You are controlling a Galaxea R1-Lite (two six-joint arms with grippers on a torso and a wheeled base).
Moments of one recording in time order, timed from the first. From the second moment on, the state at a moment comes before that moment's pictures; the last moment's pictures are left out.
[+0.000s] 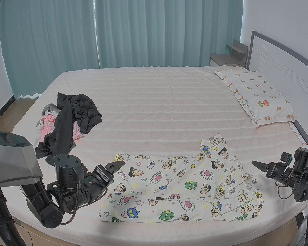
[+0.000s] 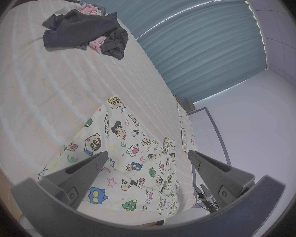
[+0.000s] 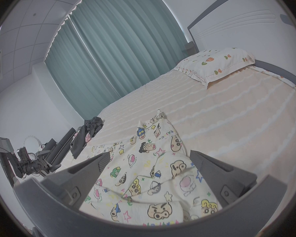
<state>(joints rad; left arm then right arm) -0.45 2.04 -0.30 -1.34 -0.03 -1.09 -0.24 2.16 -0.19 -1.55 0.56 0.28</state>
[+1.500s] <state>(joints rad) -0.44 2.12 -0.35 -1.33 0.01 -0.92 -0.21 2.19 -0.17 -1.55 0.56 0.27</state>
